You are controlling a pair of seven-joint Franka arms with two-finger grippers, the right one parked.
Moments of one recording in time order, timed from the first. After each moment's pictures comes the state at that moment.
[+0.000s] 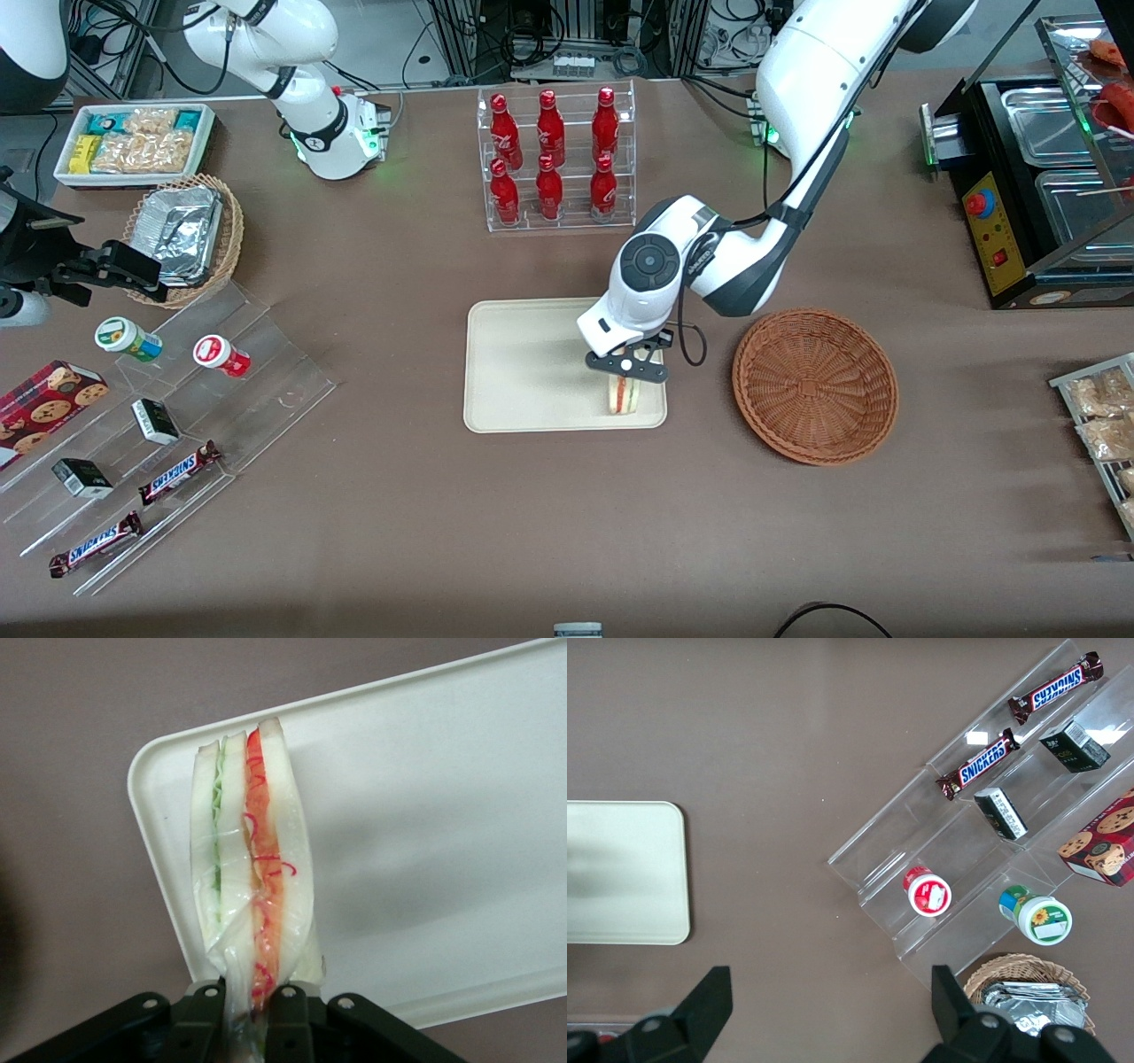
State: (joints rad) arm -0.45 0.60 -0.27 -1.63 0.12 2.17 -0.51
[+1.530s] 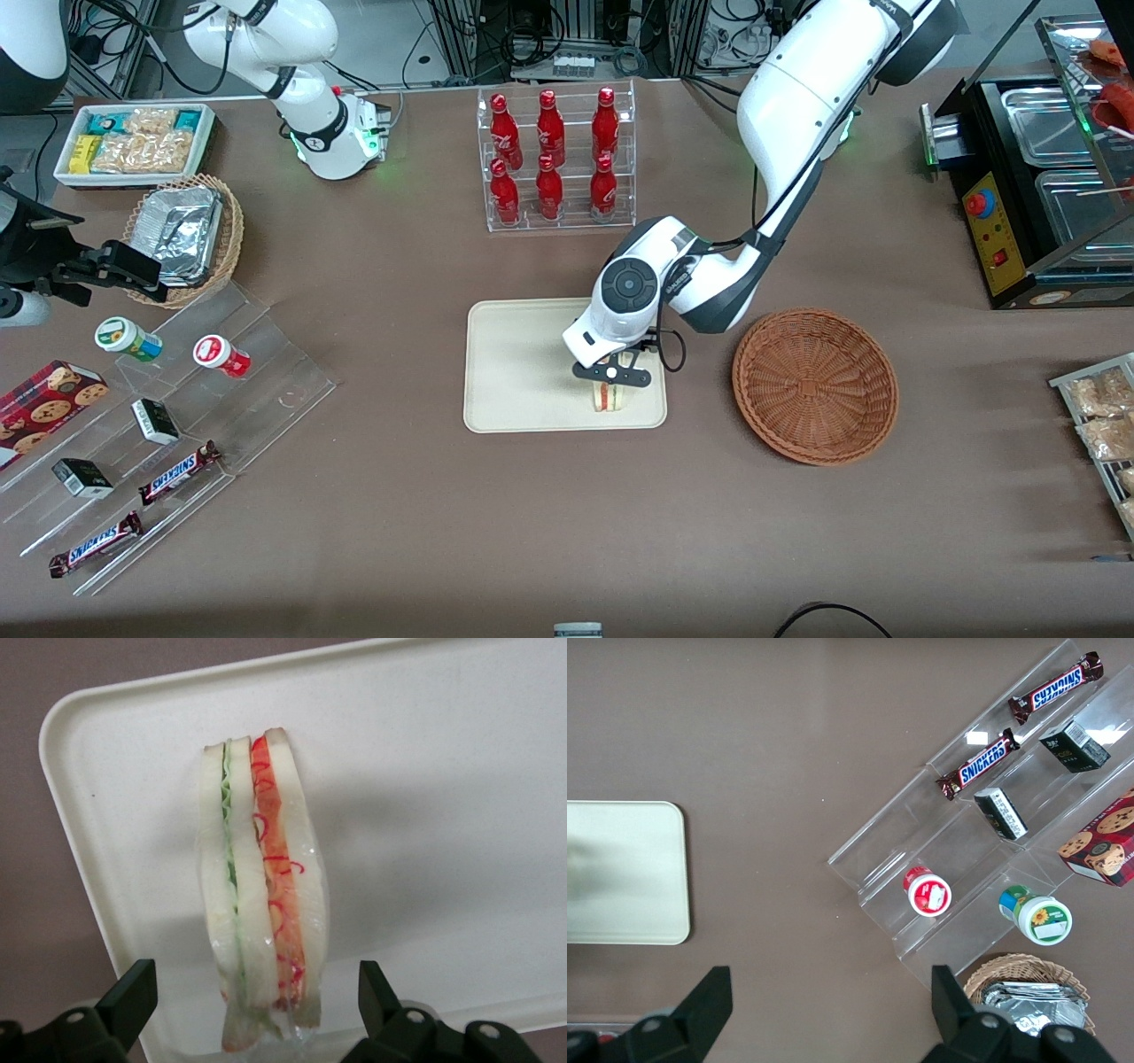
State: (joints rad) arm -0.45 0.70 -0.30 -1.56 0.11 2.17 -0.61
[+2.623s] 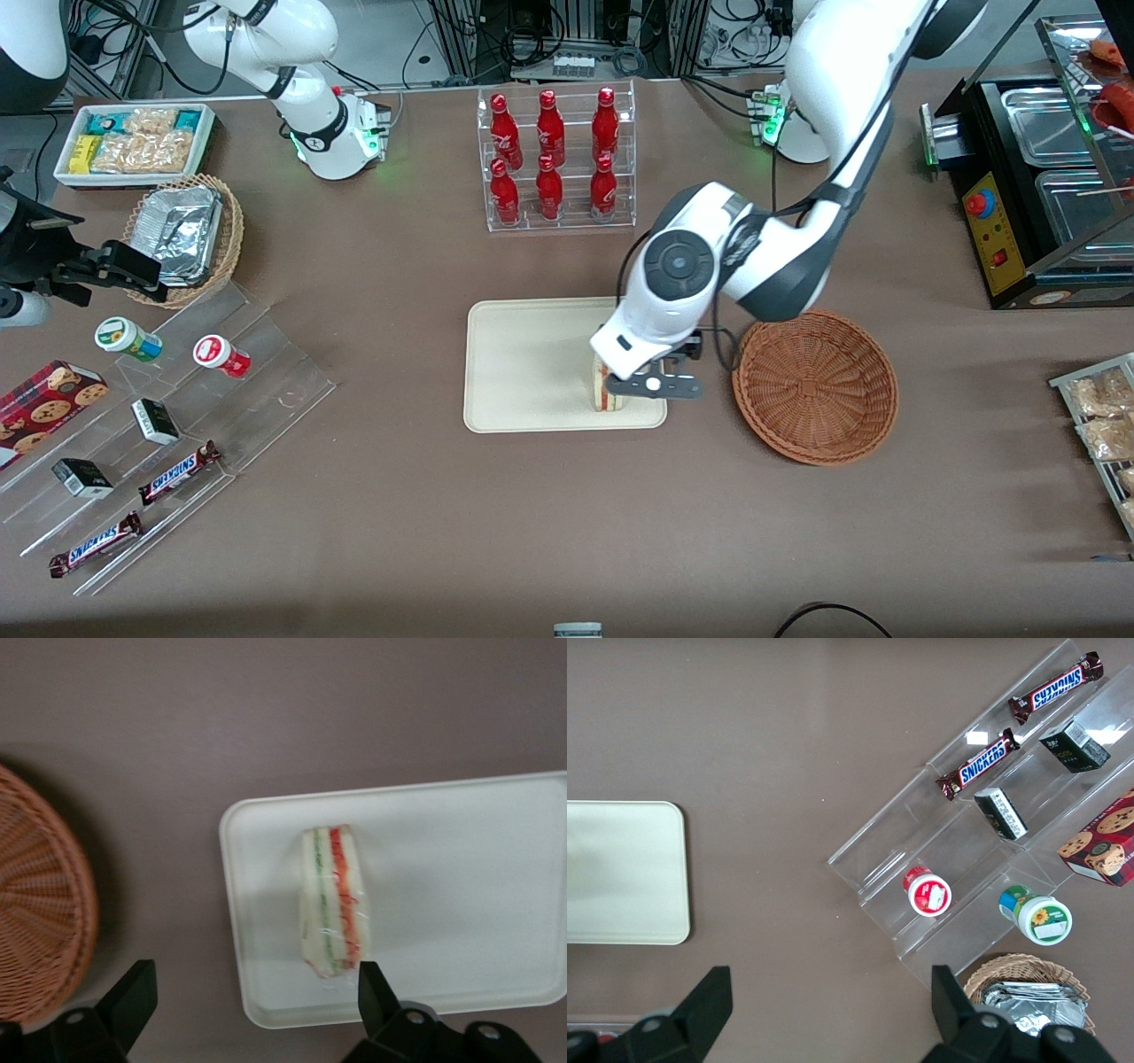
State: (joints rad) arm -0.37 0.57 -0.27 -1.35 0.11 1.86 -0.59
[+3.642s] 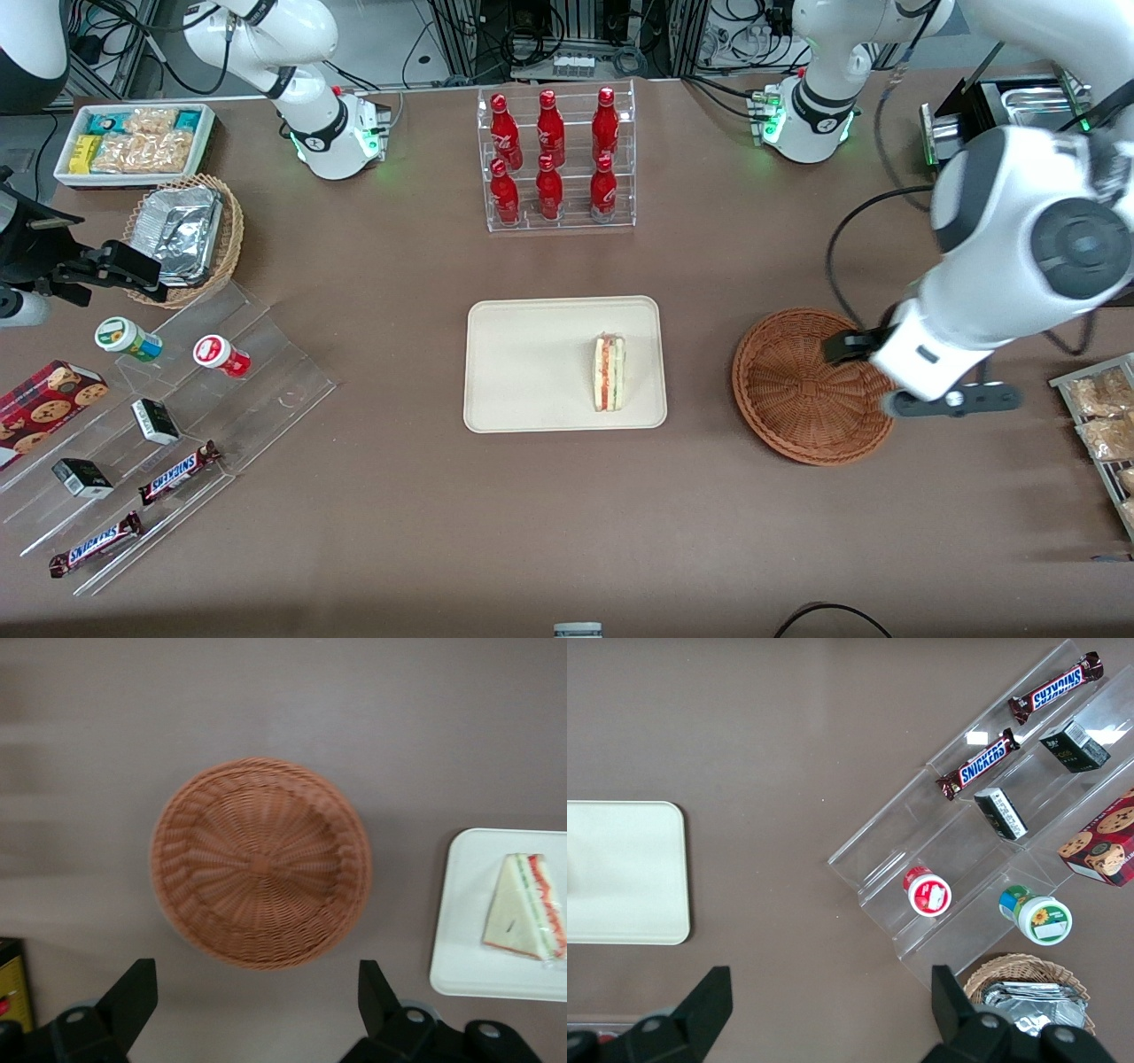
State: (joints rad) arm 0.01 0.35 -0.26 -1.34 0.11 1.57 -0.30
